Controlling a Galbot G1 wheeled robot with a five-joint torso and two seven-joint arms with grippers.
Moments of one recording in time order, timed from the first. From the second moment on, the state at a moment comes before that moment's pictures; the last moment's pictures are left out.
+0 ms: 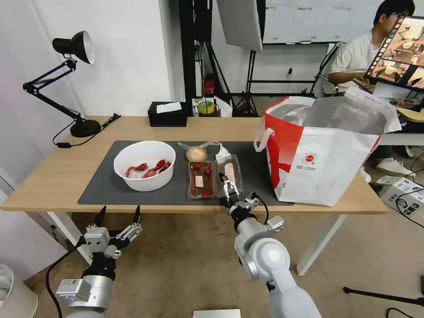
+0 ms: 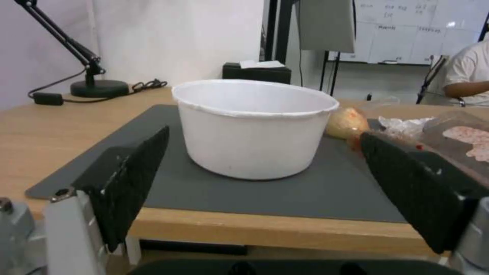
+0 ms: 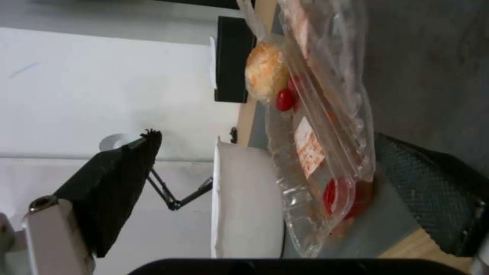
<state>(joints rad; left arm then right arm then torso) 1.77 -1.35 -0.65 -2.21 -0.29 -0.14 -0.03 -1.21 1.50 0.18 1.96 1.50 -0.05 0.36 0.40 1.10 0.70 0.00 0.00</state>
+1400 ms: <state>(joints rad) 1.77 -1.36 -0.65 -2.23 -0.29 -0.14 -0.02 -1.11 1.44 0.21 2.01 1.54 -0.06 0.42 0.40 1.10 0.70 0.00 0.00</state>
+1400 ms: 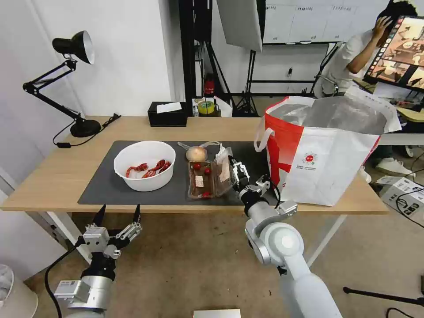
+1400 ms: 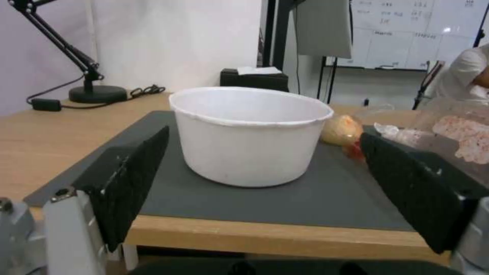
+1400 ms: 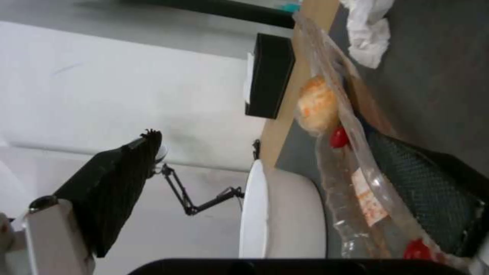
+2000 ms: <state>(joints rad) 1.78 -1.35 -0.66 -2.23 -0.29 -0.14 -0.02 -0.90 1.42 0.12 1.95 1.65 -0.26 0.68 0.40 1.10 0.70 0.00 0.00</state>
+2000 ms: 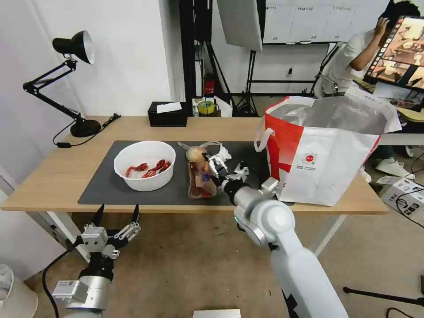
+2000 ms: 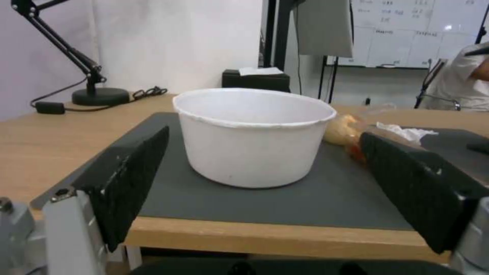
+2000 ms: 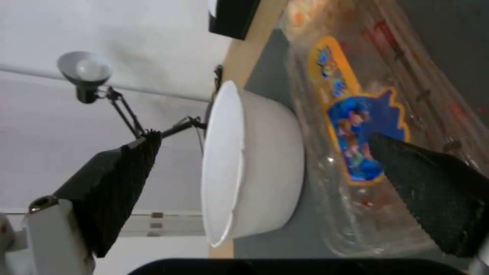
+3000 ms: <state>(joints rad) 1.77 -1.34 -0.66 -2.24 -0.31 -0.14 -0.02 -0.66 1.17 0.01 1.82 1.16 -0.35 0.19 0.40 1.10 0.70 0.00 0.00</state>
